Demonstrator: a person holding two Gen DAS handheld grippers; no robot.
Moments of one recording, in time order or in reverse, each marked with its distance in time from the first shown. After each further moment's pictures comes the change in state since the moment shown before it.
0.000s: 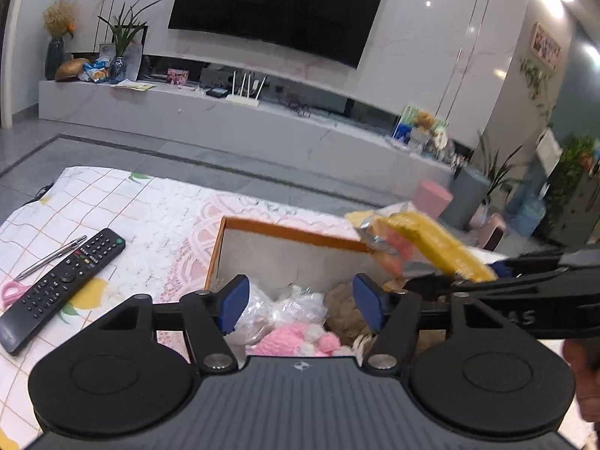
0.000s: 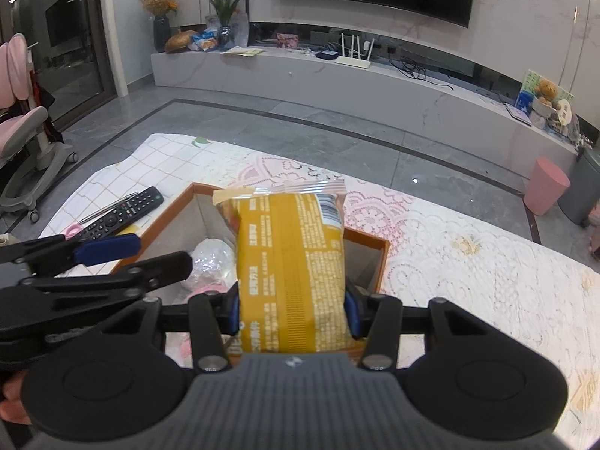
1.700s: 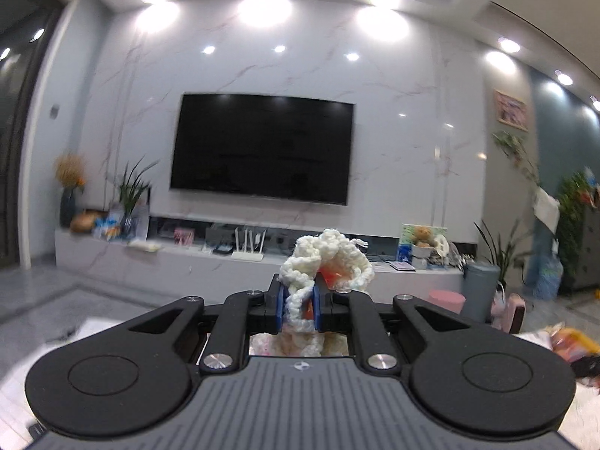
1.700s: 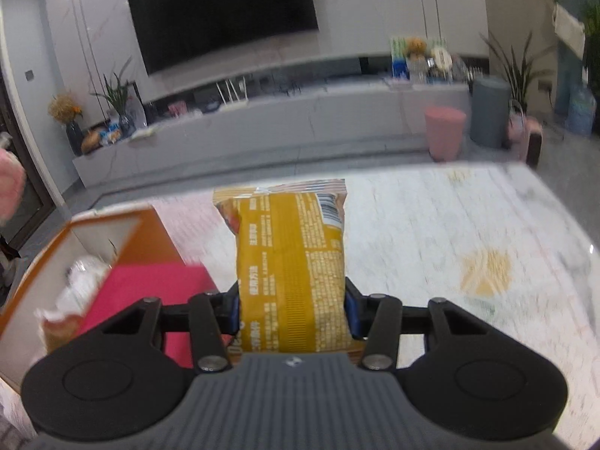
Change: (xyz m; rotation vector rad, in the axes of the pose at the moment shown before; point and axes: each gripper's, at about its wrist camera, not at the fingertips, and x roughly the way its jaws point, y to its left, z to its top) left arm -0.041 -0.065 -0.016 0.153 -0.480 0.075; right arm -0.104 -0.205 -0.153 0.361 -0.203 -0.120
